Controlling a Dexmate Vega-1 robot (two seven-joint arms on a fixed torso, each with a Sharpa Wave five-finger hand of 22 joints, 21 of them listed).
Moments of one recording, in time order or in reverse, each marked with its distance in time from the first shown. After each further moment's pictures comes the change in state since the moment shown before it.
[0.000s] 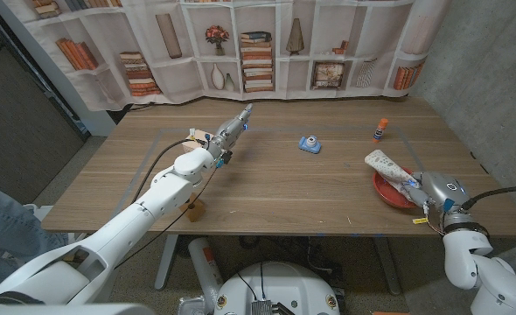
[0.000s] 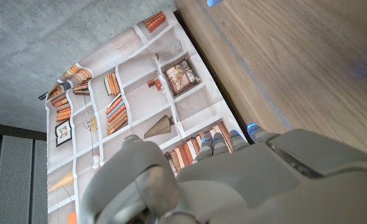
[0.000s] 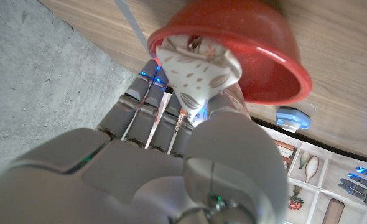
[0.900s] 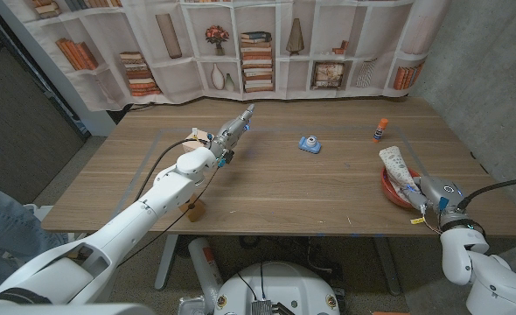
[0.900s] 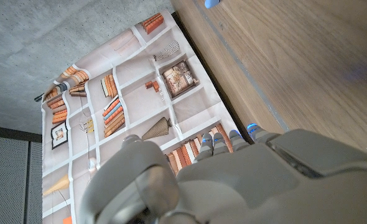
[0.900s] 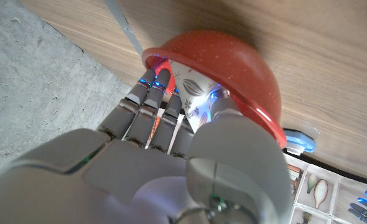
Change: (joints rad) left arm -0.016 -0.012 0.010 0.018 0.005 0.011 0.000; left_hand 0.005 0.005 0.000 0.000 0.000 0.000 0.000 0.000 0.000 -0.005 -0.005 0.000 0.000 0.000 0.000 0.000 0.000 0.000 0.000 0.000 0.000; right arm 0.035 -0.099 -0.071 -0.029 0.092 -0.147 0.035; right_hand -0.039 -0.047 -0.032 0.024 -0.004 -0.061 0.003 -0.036 0.000 -0.064 0.013 -0.043 0.005 -0.063 0.012 -0.030 0.010 -0.050 0.014 -0.015 0.001
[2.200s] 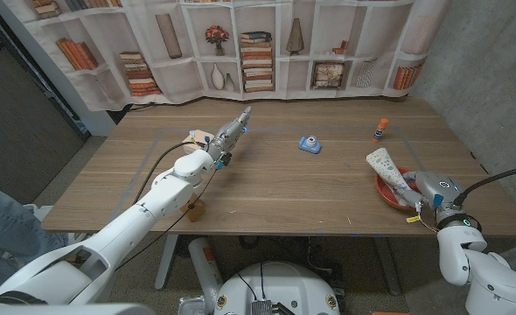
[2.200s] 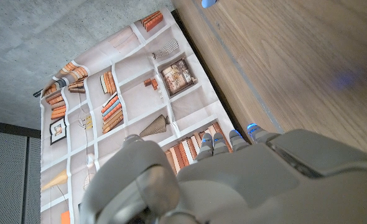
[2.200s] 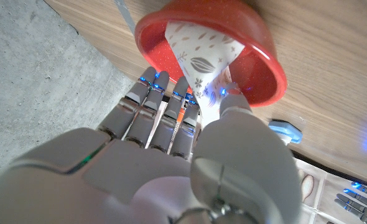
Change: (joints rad) left arm 0.016 0.006 -0.011 0.014 -0.015 -0.024 -0.010; left_hand 0.004 0.004 -0.008 0.000 0.000 0.000 0.000 0.000 0.000 0.000 0.000 0.000 0.000 0.000 0.000 0.000 0.000 0.000 0.000 0.000 0.000; right arm -0.001 -0.106 -0.056 -0.107 0.027 -0.133 -0.031; right_hand -0.053 -0.061 -0.039 0.006 0.019 -0.158 0.028 -0.081 -0.010 -0.074 0.020 -0.039 0.004 -0.057 0.006 -0.019 0.000 -0.032 0.025 -0.004 0.000
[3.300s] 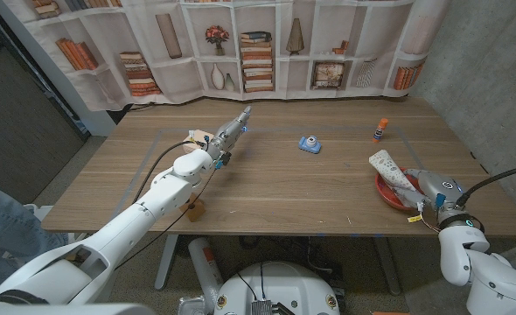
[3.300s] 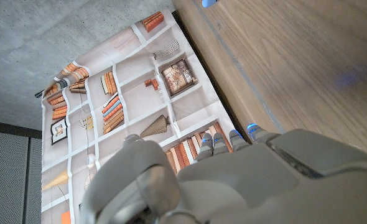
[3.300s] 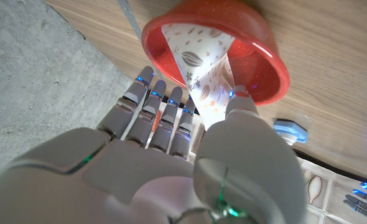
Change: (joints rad) left arm -0.007 -0.002 0.000 0.013 -0.001 -0.008 -0.015; left_hand 0.004 0.004 -0.007 -0.001 0.000 0.000 0.000 0.000 0.000 0.000 0.000 0.000 0.000 0.000 0.000 0.000 0.000 0.000 0.000 0.000 0.000; right arm -0.016 -0.023 0.011 -0.033 0.064 -0.045 -0.035; right_hand -0.051 -0.042 -0.047 0.019 0.051 -0.167 0.025 -0.064 -0.020 -0.145 0.034 -0.066 0.005 -0.123 0.017 -0.021 0.005 -0.030 0.052 0.000 0.000
